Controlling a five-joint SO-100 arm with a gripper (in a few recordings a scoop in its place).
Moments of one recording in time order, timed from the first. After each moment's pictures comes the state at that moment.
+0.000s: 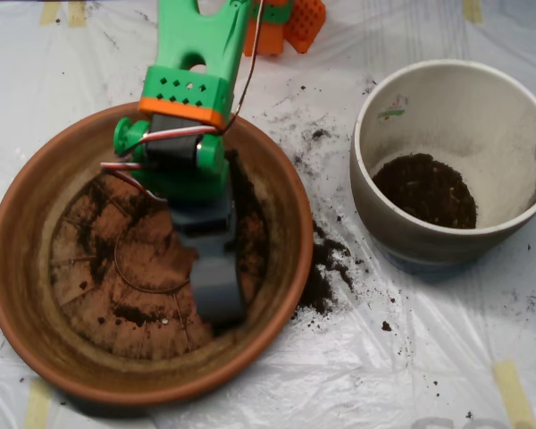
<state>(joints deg) 18.9 58.7 76.8 81.2 -23.5</state>
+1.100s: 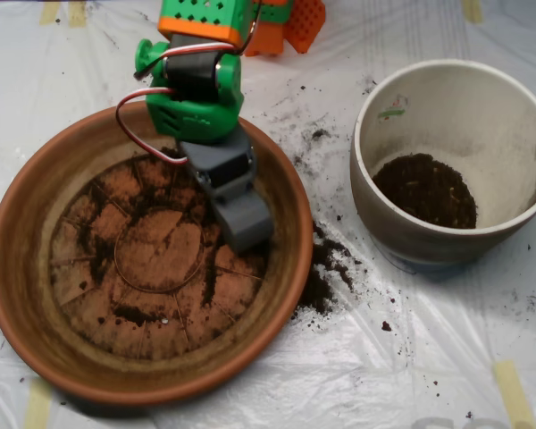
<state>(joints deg) 19.4 84.6 109.3 64.6 -45.0</state>
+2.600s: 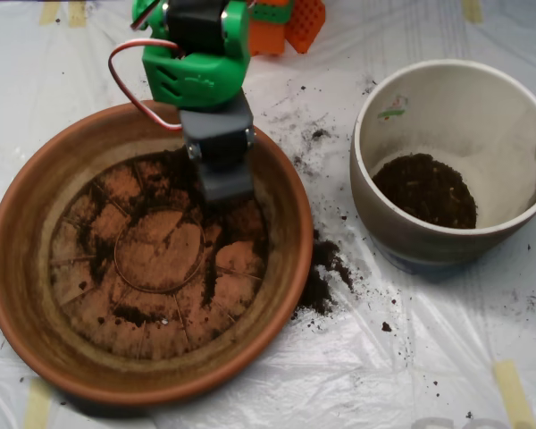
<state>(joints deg) 16.0 93.5 99.8 75.8 -27.3</state>
